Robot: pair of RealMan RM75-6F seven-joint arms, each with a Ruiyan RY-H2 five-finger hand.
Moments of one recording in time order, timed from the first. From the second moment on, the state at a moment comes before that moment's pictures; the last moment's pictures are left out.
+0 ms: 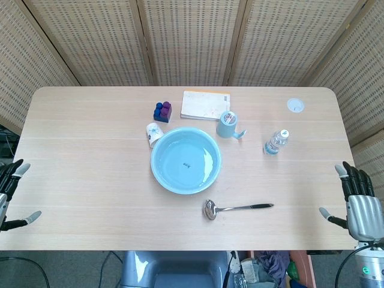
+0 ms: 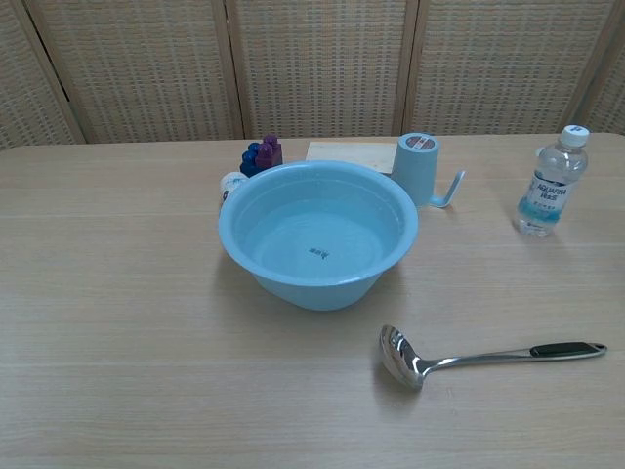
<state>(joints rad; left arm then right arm) -0.09 -0.92 0.00 -1.76 1.60 1.51 -0.13 0.08 -1.16 0.10 -1.64 -1.50 1.57 -0.04</state>
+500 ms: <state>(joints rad) -0.11 -0.92 -0.02 -1.76 1.56 1.48 -0.13 0.16 -1.18 0.10 -1.63 -1.51 1.42 -0.08</state>
